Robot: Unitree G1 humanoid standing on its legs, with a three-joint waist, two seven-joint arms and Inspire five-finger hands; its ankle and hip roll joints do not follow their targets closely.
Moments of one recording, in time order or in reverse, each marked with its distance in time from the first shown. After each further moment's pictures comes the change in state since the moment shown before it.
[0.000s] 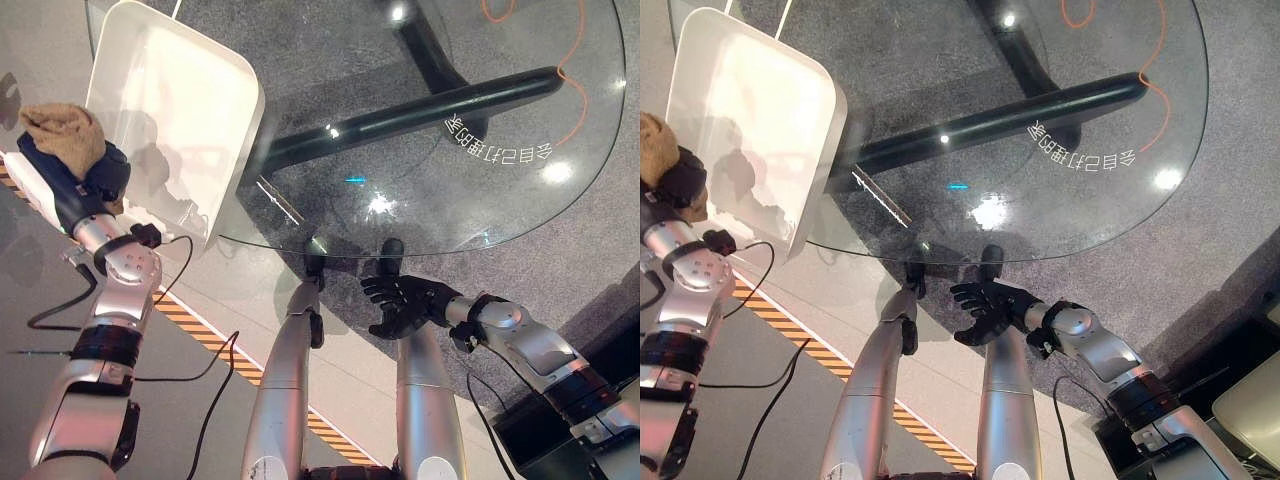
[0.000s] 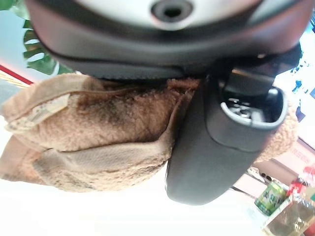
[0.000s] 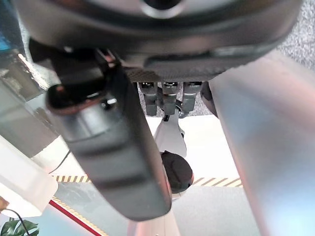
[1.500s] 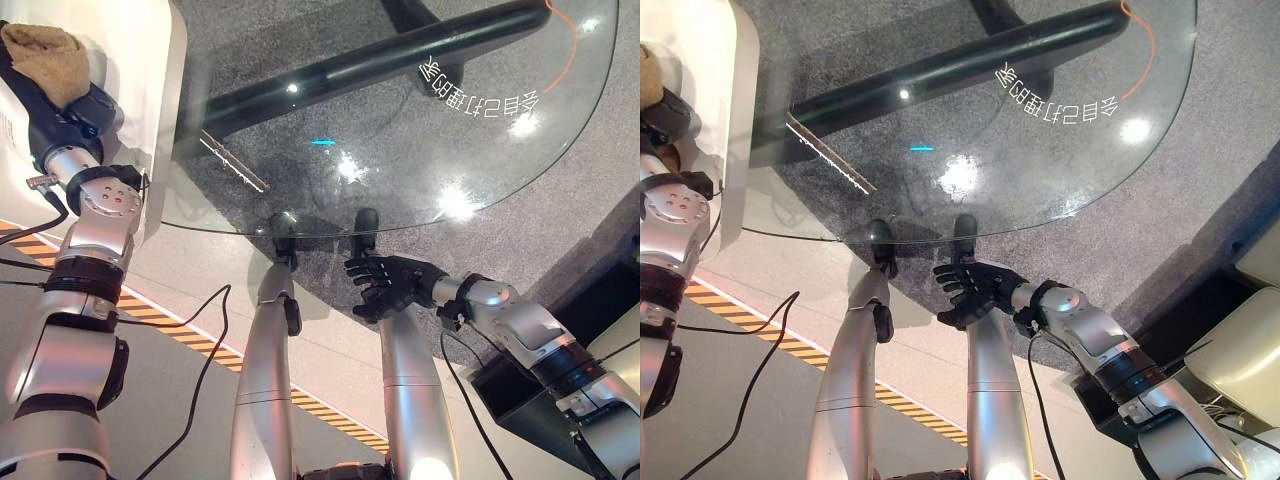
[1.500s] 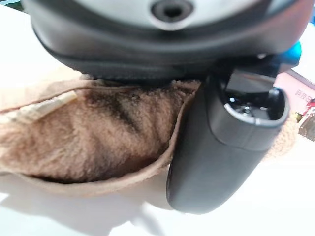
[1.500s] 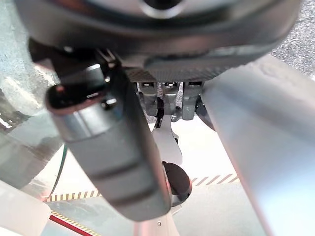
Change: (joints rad) left arm -0.271 0.078 -0.139 0.201 -0.051 0.115 -0.095; right arm -0.122 0.037 0.029 0.068 0.090 -0.010 0.004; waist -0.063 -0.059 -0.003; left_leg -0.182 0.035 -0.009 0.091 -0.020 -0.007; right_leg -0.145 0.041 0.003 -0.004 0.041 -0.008
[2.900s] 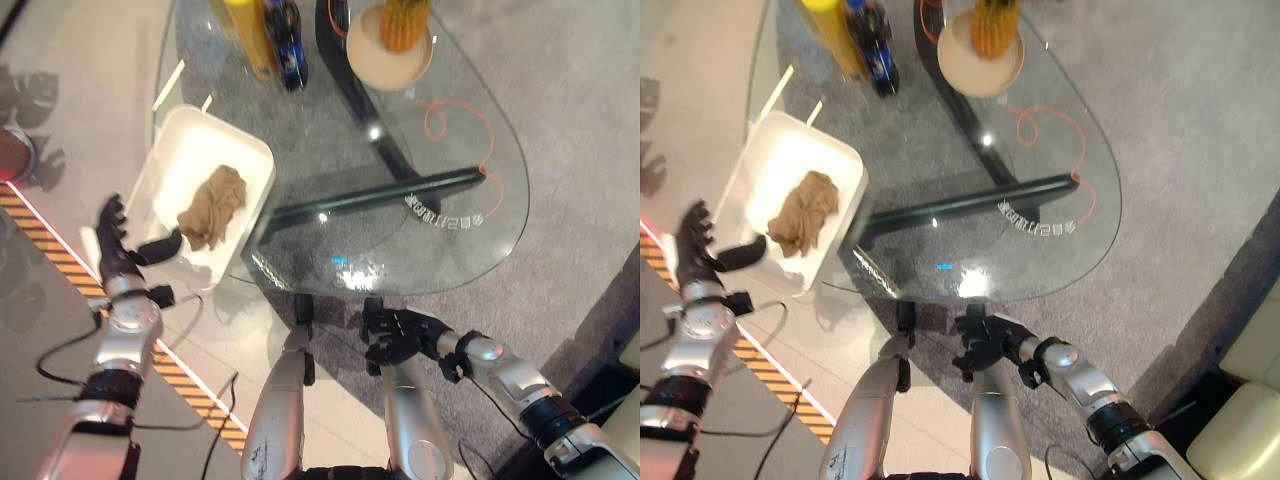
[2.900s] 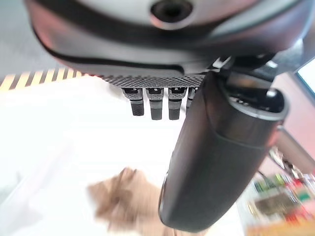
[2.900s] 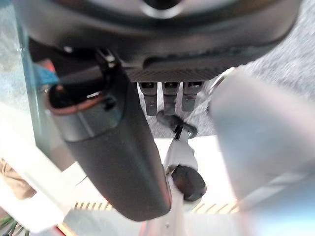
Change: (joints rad) left arm 0.730 -0.252 0.187 -0.252 -0.123 -0.128 -0.370; right arm 0.329 0.152 -0.115 0.256 -0.179 -0.116 -0.053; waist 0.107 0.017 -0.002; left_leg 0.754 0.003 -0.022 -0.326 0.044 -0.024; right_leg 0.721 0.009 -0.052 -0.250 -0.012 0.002
